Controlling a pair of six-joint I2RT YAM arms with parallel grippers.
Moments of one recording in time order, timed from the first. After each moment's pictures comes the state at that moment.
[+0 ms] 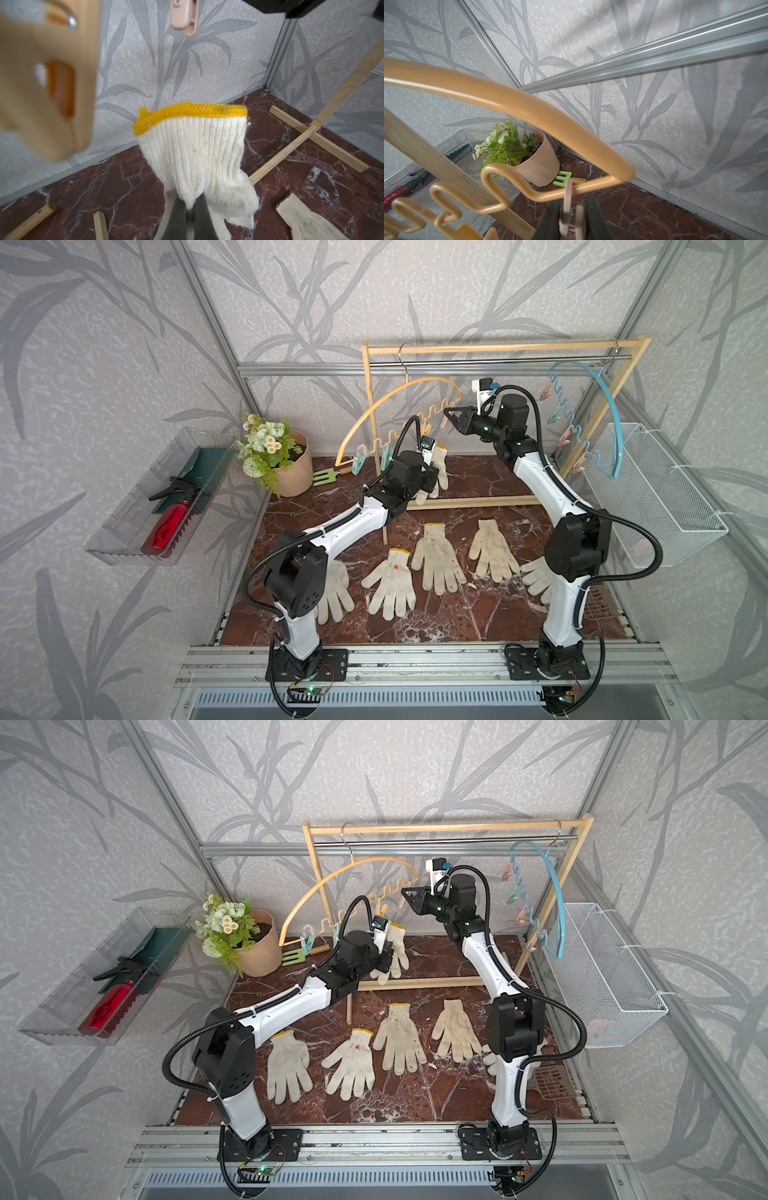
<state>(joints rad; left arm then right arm) -0.63 1.83 1.49 0.04 -0.14 -0.01 0.23 2.03 1.96 0.02 -0.65 0.45</state>
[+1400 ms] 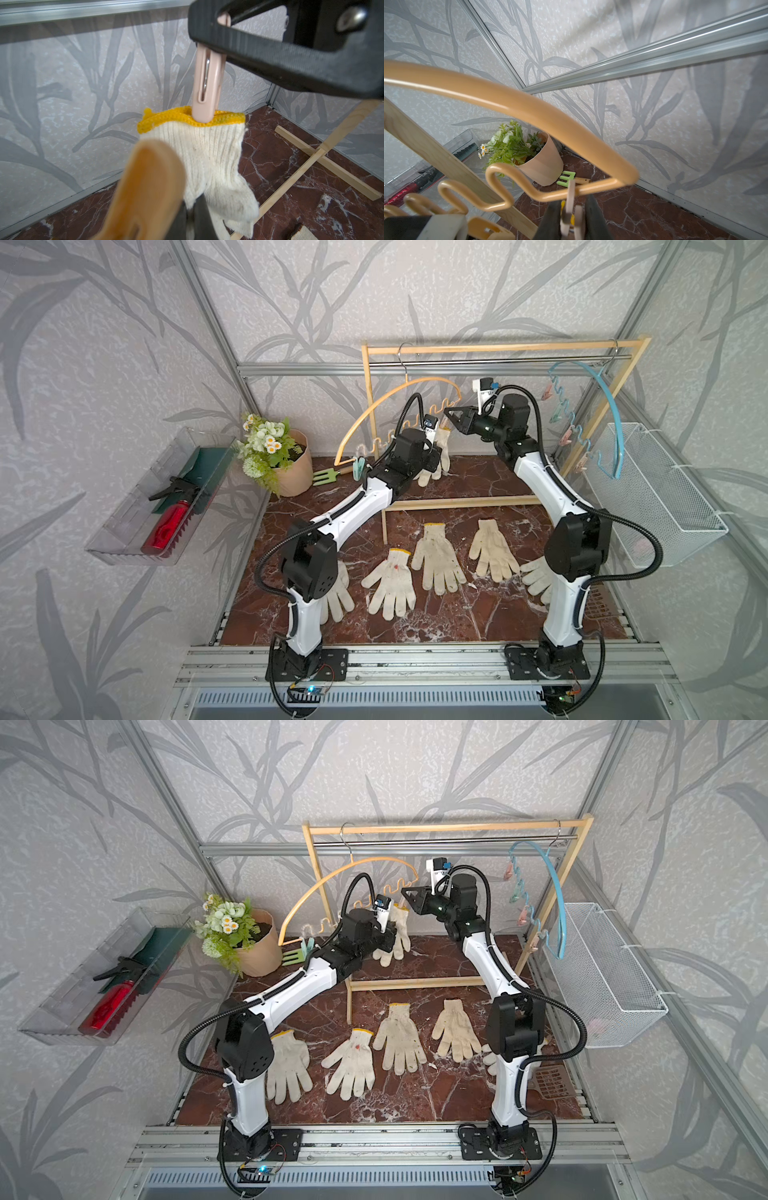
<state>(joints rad) -0.60 1.95 1.77 -0.08 -0.11 0.01 0.23 2.03 1.95 0.04 -0.68 0.46</state>
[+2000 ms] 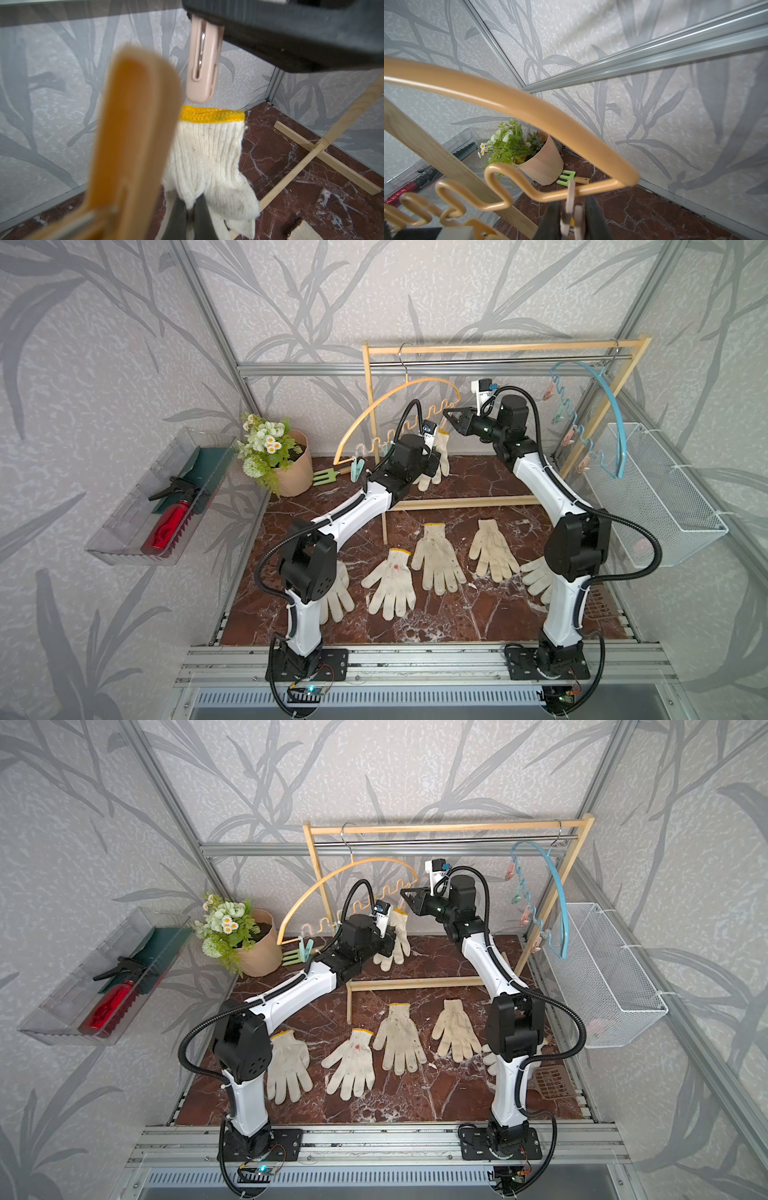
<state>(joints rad) -0.60 1.93 1.68 -0.02 -0.10 0.00 0.23 2.03 1.95 0.05 -0.67 0.46</state>
